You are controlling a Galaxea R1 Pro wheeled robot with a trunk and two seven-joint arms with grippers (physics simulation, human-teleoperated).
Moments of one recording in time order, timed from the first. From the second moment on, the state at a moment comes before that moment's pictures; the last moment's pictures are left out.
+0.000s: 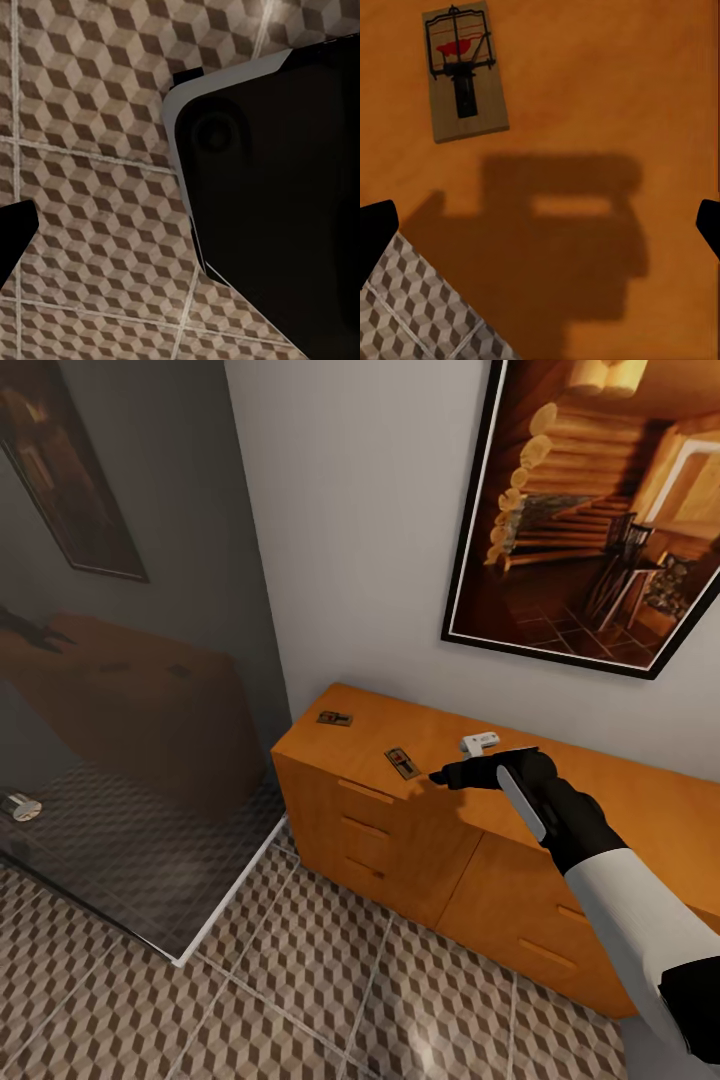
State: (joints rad) left arm -0.28 0.04 -0.71 0.07 0.49 -0.20 -0.02; right arm -1.01 -0.18 0.34 -0.99 -0.26 0.84 0.18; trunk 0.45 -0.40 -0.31
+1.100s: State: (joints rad) left arm -0.28 0.02 -0.71 0.07 0.49 -0.20 -0.03; right arm -1.03 -0.18 0.34 -1.00 -0.25 0.84 0.19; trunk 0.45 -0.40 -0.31
